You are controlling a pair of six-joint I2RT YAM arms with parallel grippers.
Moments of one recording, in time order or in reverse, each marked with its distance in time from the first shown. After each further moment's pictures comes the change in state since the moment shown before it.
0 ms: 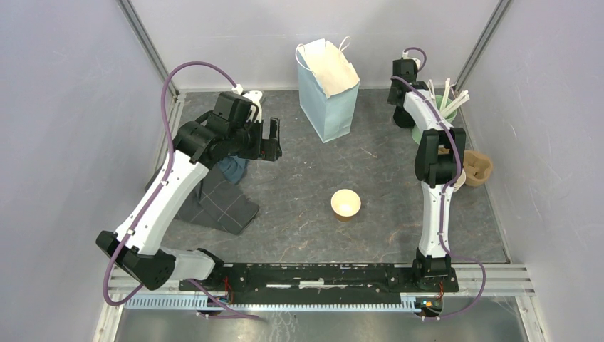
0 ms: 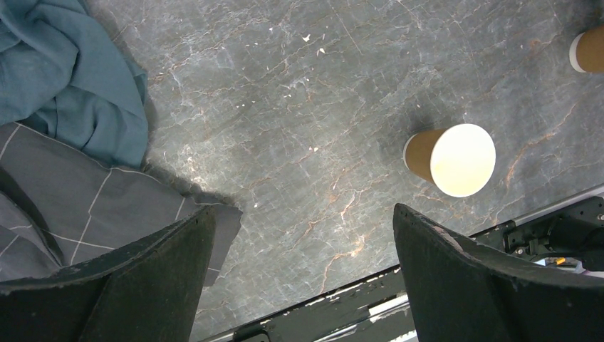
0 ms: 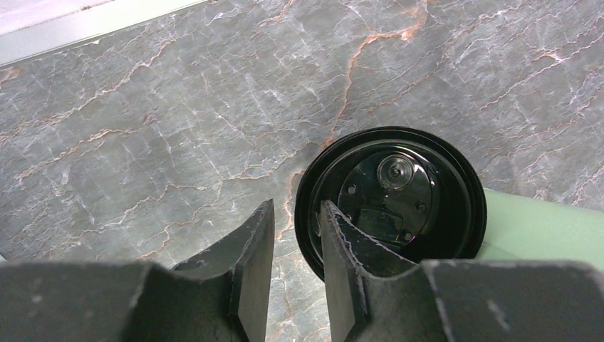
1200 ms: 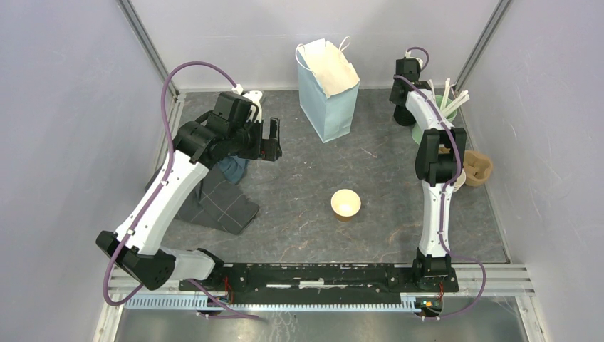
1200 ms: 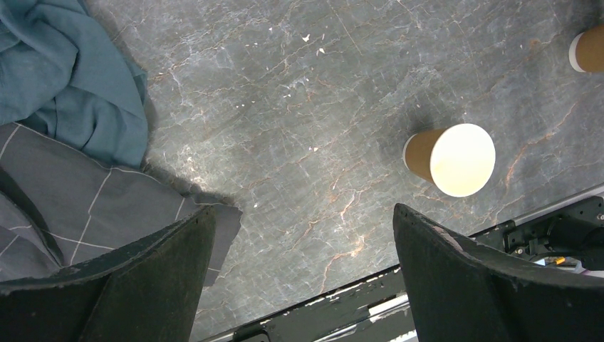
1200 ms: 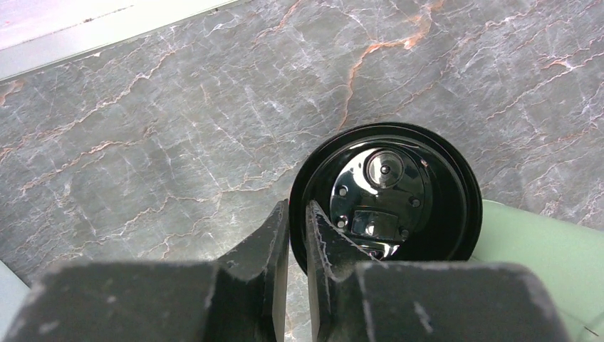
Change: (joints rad) left arm 0.000 0.000 0.000 0.000 0.001 0.000; right arm -0.019 0.029 0.036 0.000 -0.034 0.008
